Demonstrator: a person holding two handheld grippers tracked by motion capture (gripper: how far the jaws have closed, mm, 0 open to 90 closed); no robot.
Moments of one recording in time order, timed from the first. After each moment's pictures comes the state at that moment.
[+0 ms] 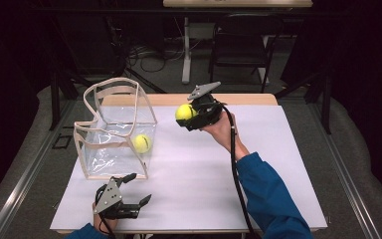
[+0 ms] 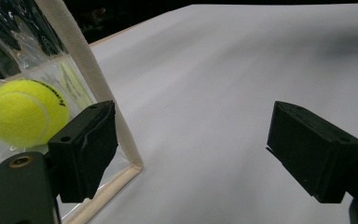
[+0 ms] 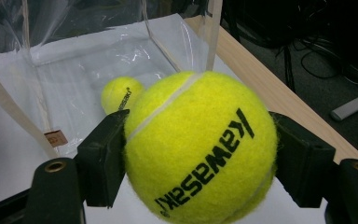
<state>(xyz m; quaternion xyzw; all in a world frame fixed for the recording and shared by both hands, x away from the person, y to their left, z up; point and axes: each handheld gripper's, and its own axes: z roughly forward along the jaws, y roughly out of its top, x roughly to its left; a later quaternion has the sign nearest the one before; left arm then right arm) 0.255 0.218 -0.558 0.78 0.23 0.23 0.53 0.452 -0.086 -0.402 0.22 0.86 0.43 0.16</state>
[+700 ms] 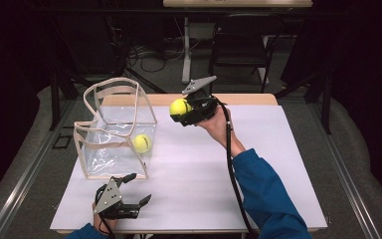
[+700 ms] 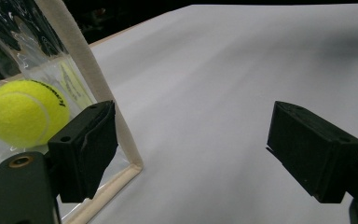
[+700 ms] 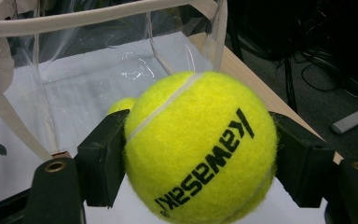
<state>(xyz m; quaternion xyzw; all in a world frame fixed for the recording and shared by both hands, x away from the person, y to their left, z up) 0.255 0.218 -0.558 0.78 0.23 0.23 0.53 0.454 -0.073 -0.386 0.21 0.85 0.45 0.16</state>
